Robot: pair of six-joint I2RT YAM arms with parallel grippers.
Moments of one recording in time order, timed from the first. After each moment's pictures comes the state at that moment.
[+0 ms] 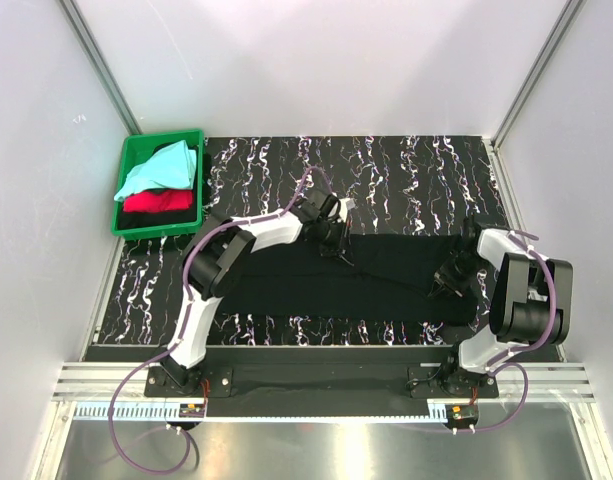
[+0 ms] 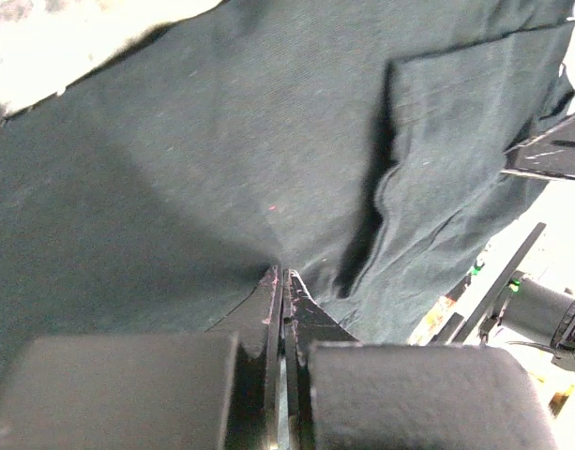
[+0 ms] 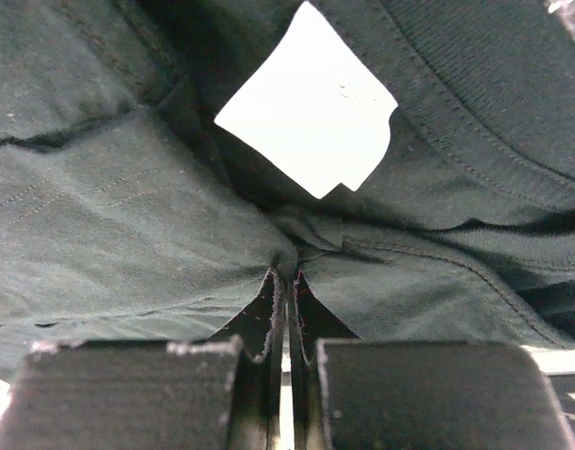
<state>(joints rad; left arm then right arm) -0.70 2.17 1.48 -0.25 0.54 -0.55 -0.19 1.58 0.83 -0.80 -0.18 0.58</state>
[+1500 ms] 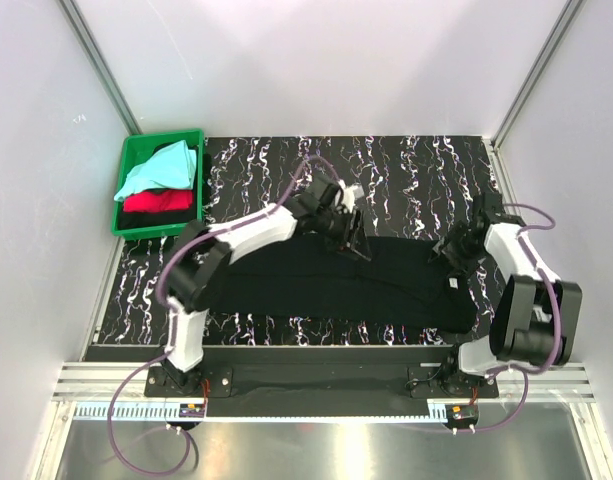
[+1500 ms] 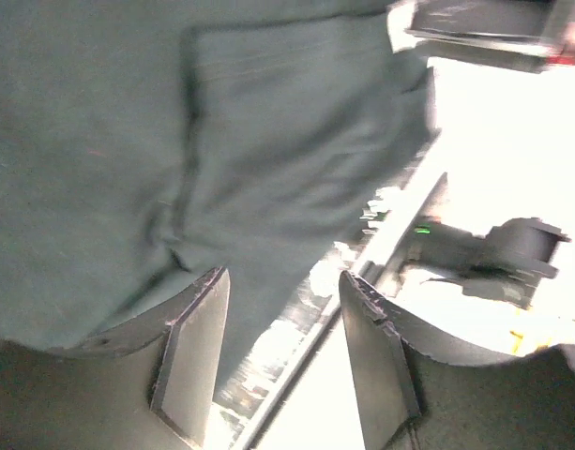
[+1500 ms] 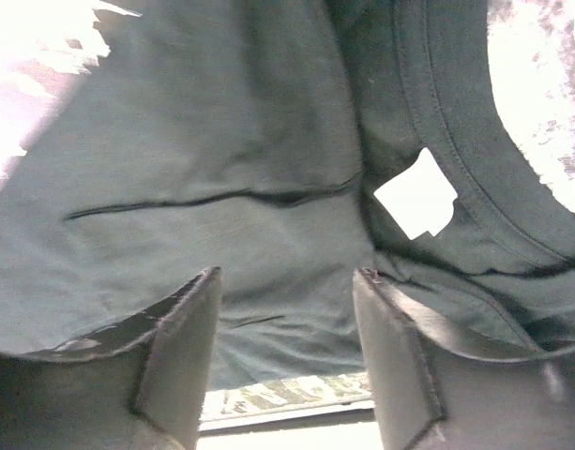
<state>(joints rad) -0.74 2.03 1.50 -0.33 0.63 -0.57 -0.17 1.47 0.94 -0.76 -0.12 0.61</state>
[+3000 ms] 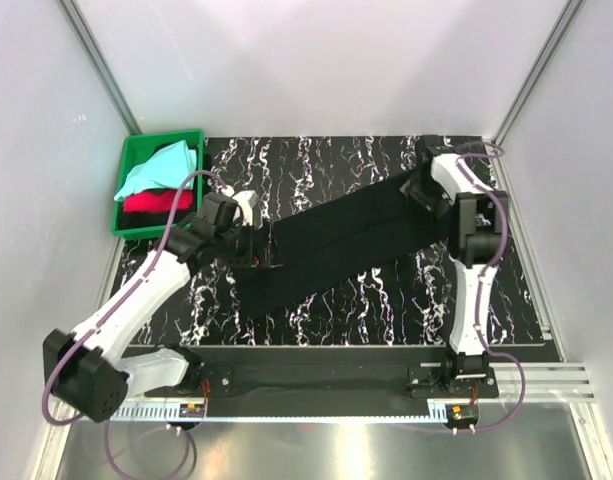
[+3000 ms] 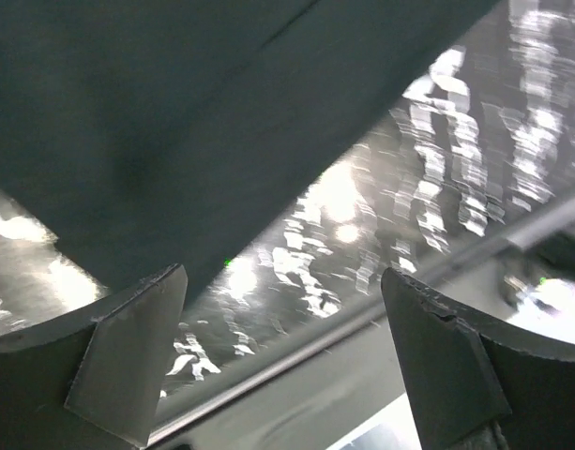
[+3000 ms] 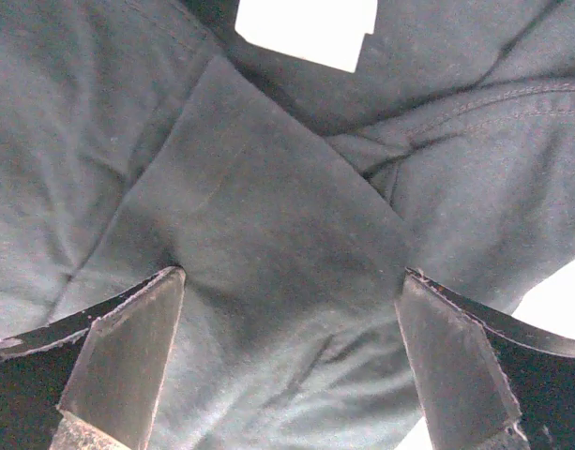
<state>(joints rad) -0.47 1.13 0.99 -0.70 0.26 -0.42 0.06 2.25 1.81 -0.91 0.29 0.87</state>
